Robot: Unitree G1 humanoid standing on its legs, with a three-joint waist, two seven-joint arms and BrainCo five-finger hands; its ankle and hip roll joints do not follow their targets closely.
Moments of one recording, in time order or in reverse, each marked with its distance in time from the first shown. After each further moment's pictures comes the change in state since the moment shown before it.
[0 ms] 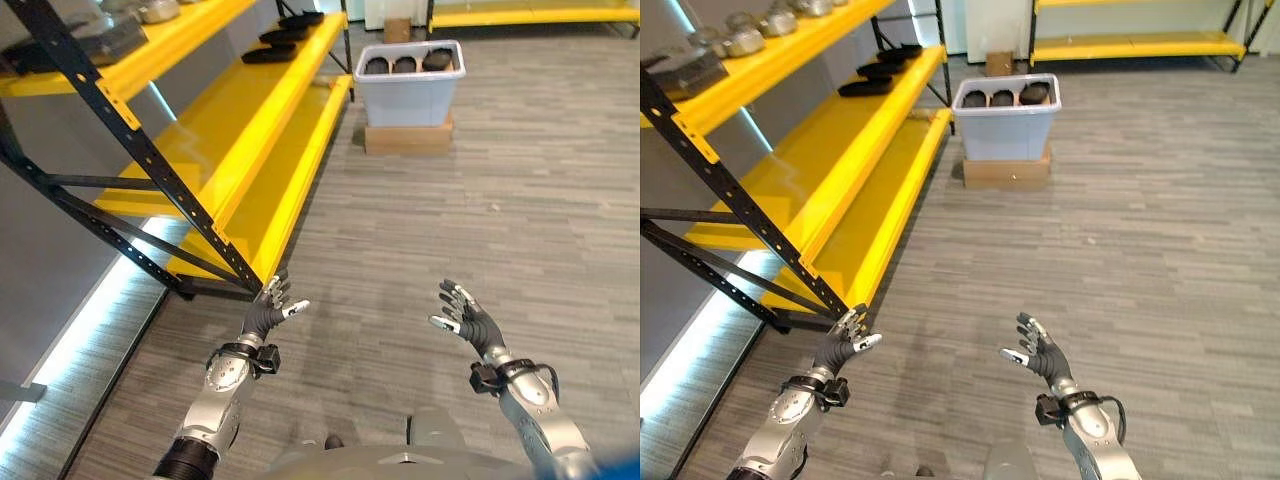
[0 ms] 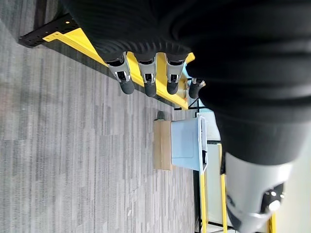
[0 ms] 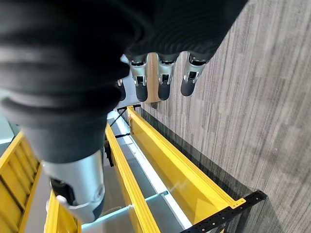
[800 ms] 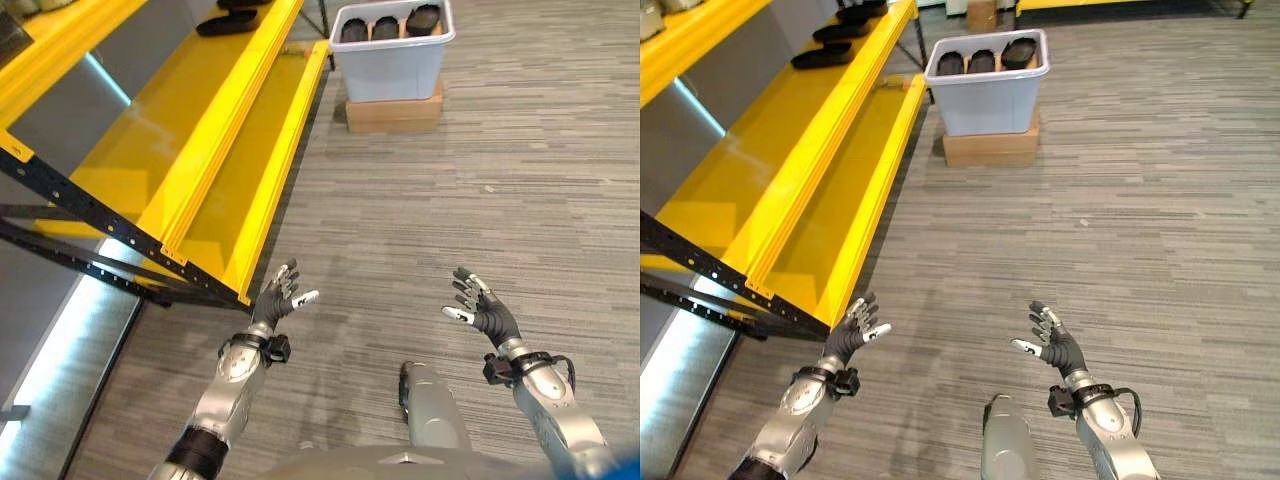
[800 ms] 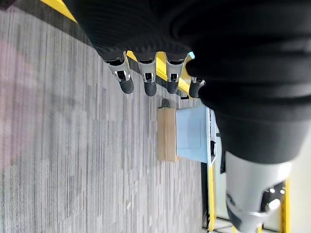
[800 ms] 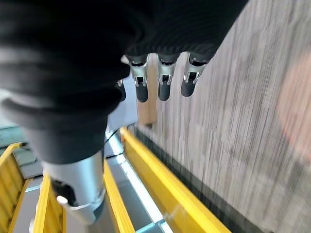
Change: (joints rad) left arm -0.038 -0.019 -0.051 -0.002 -0.008 -0.022 0.028; right arm 0.016 -0.088 -0.061 -0.035 0.029 -0.013 -0.019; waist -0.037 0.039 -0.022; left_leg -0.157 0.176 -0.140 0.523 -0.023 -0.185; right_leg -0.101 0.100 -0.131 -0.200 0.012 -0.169
